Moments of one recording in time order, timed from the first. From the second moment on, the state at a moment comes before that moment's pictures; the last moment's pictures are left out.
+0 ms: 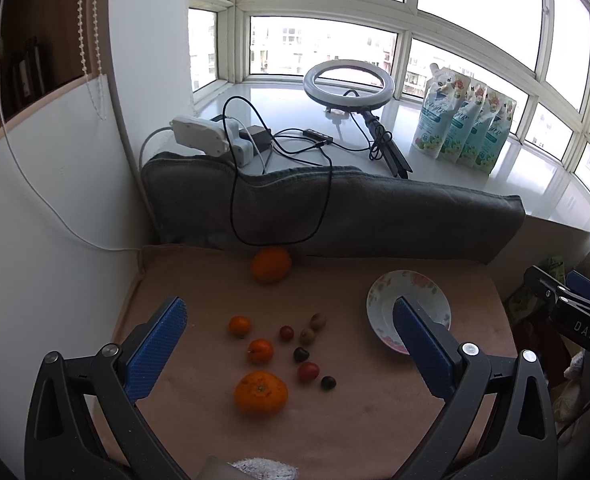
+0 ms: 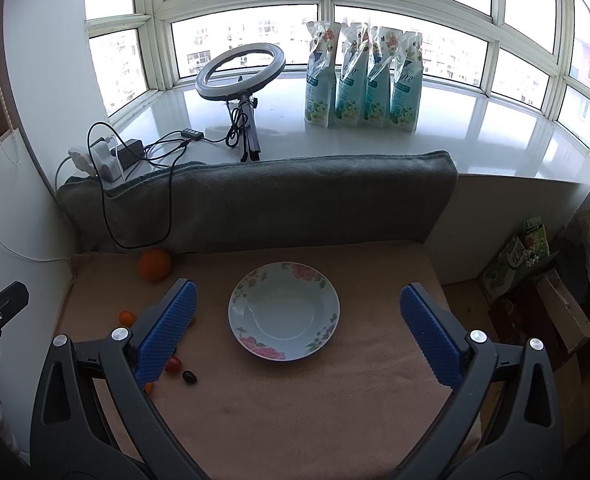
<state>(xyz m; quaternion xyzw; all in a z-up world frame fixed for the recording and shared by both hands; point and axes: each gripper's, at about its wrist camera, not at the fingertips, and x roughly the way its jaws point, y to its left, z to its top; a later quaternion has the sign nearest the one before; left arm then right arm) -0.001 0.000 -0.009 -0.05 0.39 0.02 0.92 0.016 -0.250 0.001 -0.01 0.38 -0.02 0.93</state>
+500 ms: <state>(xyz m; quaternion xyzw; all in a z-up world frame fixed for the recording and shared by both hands) 0.004 0.026 -0.044 -0.07 0.44 0.03 0.89 0.038 -0.236 -0.031 -0.01 0.42 0.02 0.91</state>
